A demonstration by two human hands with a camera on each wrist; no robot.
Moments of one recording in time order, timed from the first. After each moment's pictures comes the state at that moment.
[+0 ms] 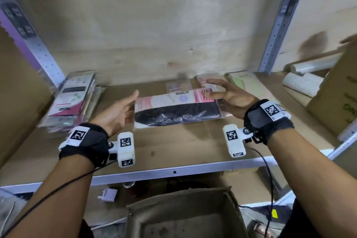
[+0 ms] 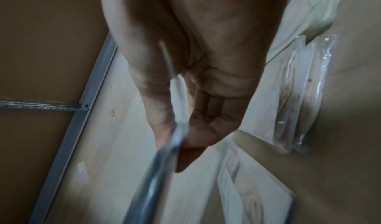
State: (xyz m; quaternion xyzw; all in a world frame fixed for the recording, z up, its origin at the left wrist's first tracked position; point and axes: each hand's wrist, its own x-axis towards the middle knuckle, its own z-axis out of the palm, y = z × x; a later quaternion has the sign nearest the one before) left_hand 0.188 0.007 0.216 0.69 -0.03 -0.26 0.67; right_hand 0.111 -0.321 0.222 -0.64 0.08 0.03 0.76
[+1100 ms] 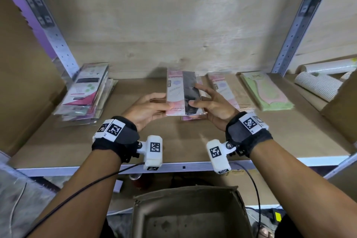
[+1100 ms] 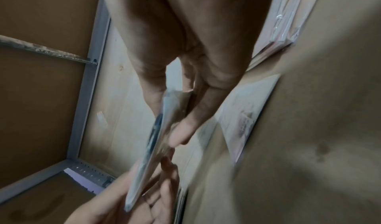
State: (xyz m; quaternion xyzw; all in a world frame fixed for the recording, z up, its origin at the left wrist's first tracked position) left_hand 0.172 -0.024 0.203 0.67 -0.10 -0.23 0.70; right_hand 0.115 -0.243 0.199 -0.61 0.05 0.02 0.79
